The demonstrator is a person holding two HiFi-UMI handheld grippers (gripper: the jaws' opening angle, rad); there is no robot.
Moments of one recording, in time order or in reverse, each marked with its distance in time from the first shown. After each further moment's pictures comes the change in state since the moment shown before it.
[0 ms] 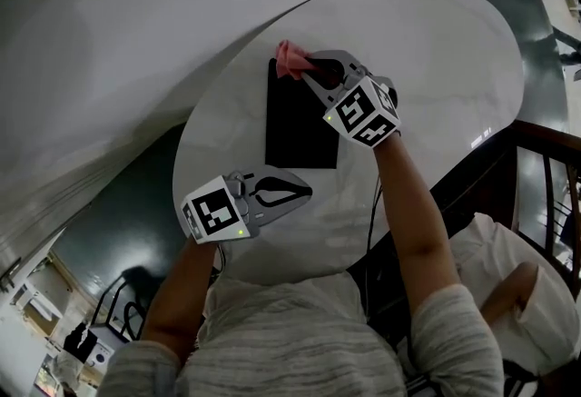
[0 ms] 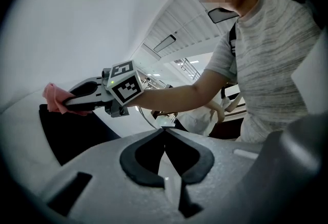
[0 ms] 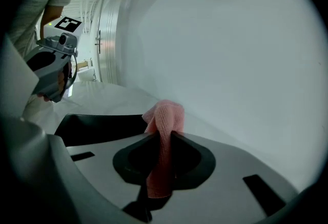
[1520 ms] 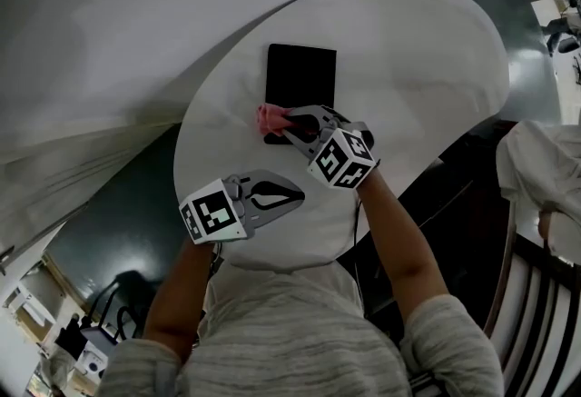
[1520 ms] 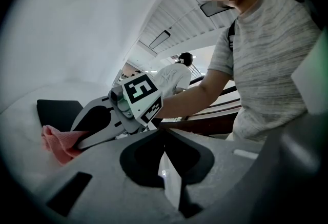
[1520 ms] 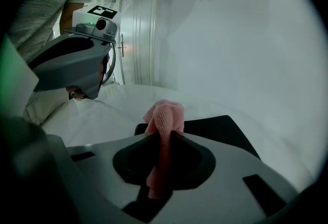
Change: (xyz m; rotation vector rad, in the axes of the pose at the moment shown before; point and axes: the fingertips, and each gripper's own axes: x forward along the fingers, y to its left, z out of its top) left arm -0.002 -0.054 -0.018 0.022 0.045 -0.011; right arm -0.030 0.146 -0.001 -0.026 -0.004 0.188
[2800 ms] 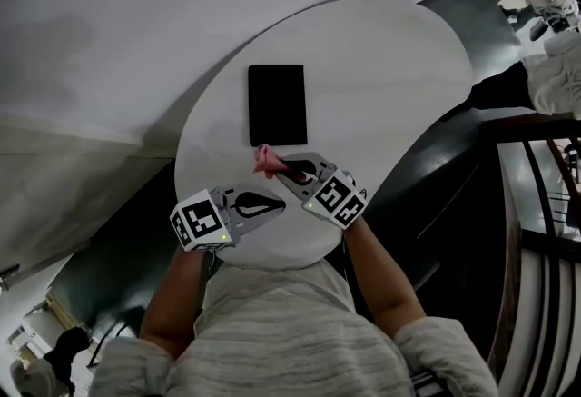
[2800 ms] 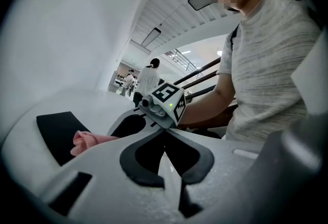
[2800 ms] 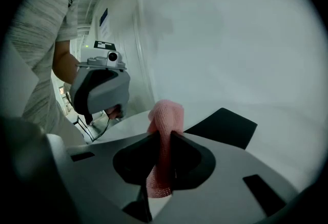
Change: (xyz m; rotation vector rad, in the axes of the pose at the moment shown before) left arm -0.012 -0.057 0.015 0.079 0.045 -0.006; right arm -0.080 0.079 0.029 0.377 -0.174 -0.095
